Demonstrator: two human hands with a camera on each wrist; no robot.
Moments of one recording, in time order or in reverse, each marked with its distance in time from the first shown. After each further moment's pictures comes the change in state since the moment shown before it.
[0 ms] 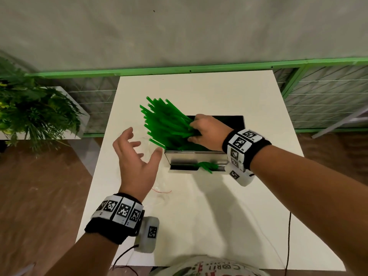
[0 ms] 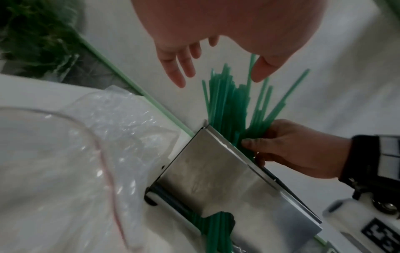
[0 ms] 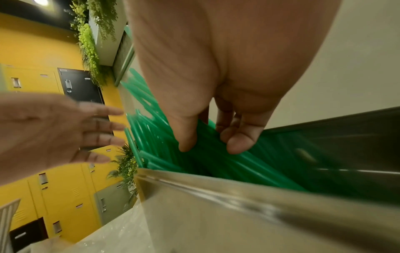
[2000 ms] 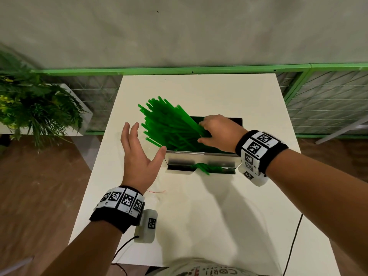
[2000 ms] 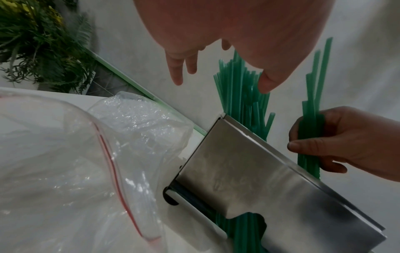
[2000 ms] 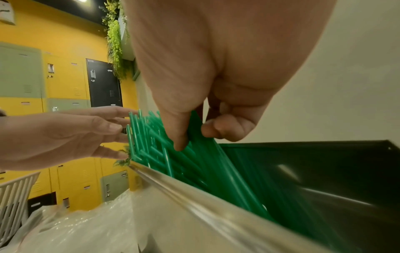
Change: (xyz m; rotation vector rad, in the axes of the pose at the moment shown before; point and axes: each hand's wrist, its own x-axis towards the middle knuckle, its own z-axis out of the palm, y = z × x) left_hand 0.007 -0.018 0.020 0.175 -0.064 0.106; right_hand -0.021 0.028 -0.014 -0.113 0.045 -0.079
